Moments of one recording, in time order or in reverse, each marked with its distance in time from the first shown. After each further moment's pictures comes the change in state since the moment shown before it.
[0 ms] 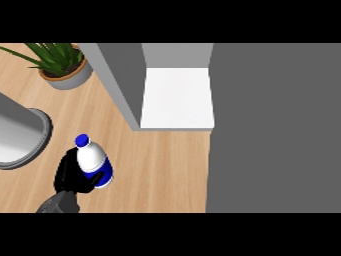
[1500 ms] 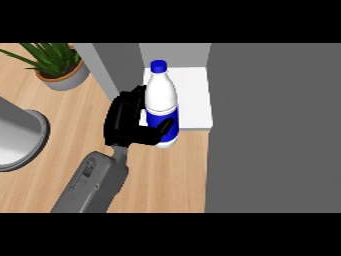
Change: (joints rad) left arm -0.160 -0.125 -0.433 -0.695 -0.002 0.750 0.419; right arm -0.066 0.000 0.037 0.040 -0.016 -0.042 0.024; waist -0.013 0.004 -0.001
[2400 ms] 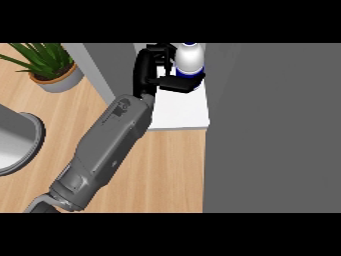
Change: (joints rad) left arm -0.541 -0.001 0.018 0.582 -0.052 0.235 -0.088; right arm -0.002 -0.009 0.027 0.026 -0.001 0.005 -0.026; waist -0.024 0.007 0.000
